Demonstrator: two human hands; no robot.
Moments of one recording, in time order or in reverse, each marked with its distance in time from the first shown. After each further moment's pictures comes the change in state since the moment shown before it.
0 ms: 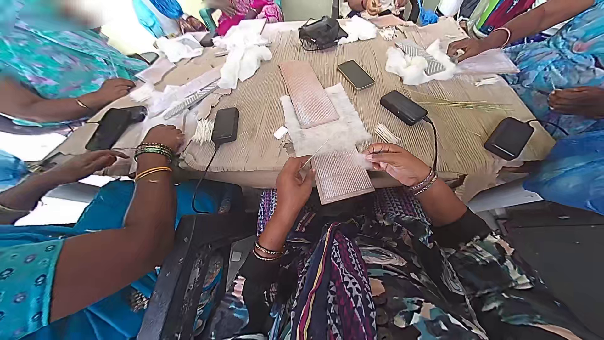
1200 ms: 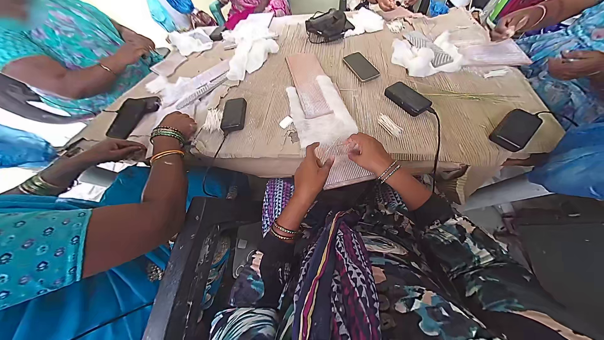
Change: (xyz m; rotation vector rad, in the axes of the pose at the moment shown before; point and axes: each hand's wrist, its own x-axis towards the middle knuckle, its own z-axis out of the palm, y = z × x) left_hand -0.003 0.027 0.019 0.147 -0.287 -0.345; right_hand 0.030 0.025 0.040 -0.956 0.115 -0.122
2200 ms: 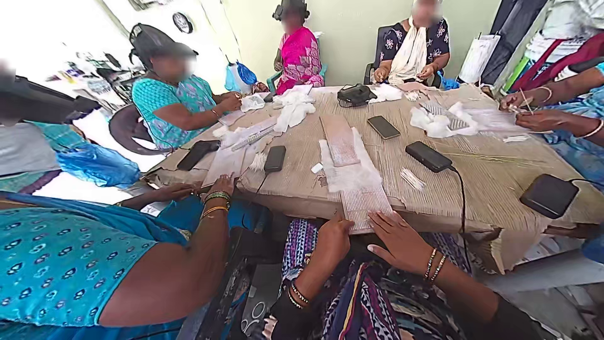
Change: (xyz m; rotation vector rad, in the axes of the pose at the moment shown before) left_hand -0.050 -0.001 -0.011 0.314 -0.110 0.171; right_hand -0.080 -0.027 -0.001 -0.467 -0.494 -0.149
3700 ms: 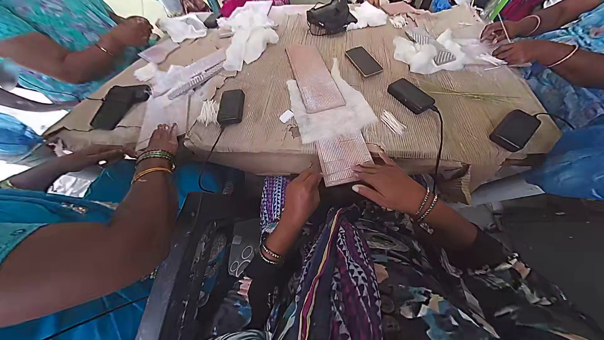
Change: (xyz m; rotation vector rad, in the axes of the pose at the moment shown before) left_hand 0.003 -0.051 0.038 -0.002 0.448 0.307; right_hand -0.009 0.015 -0.010 0.109 0.197 -0.087
